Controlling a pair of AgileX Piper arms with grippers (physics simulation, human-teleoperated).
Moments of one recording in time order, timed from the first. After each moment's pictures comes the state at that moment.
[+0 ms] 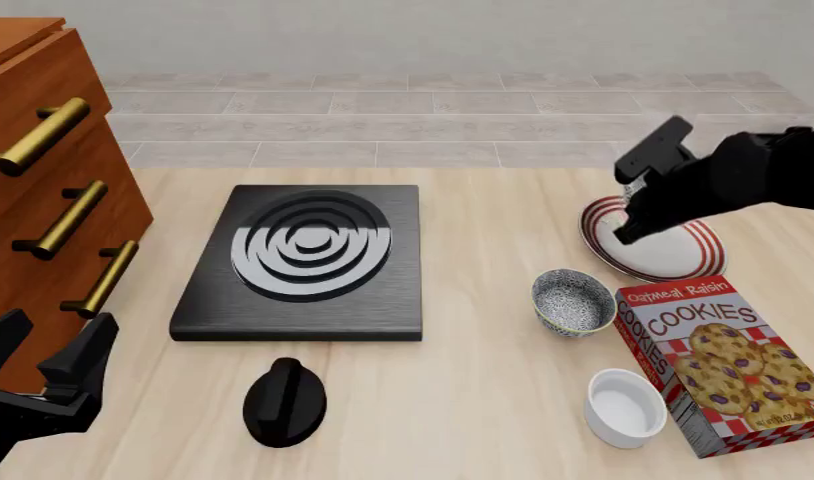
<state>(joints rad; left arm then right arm) -0.07 0.34 0.00 -0.17 -0.02 -0.01 1.72 -1.09 0.28 -0.68</state>
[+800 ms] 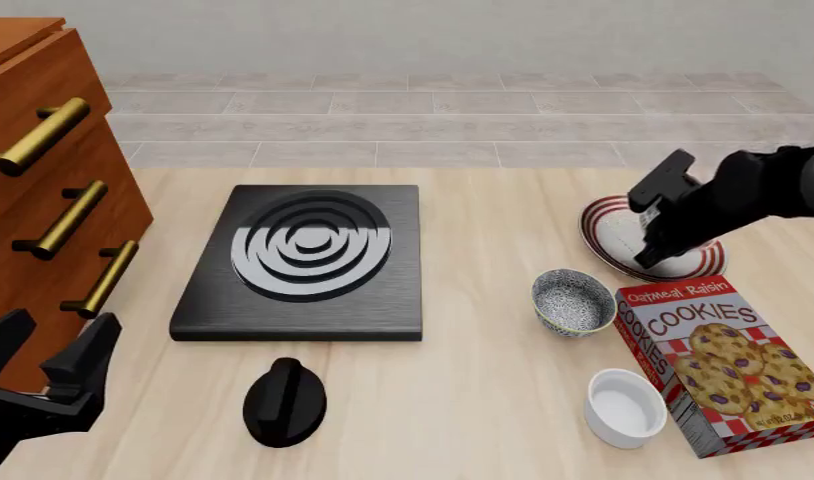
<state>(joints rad) -0.08 0.36 0.00 -0.18 -0.02 -0.11 1.88 -1.16 0.33 -0.80</state>
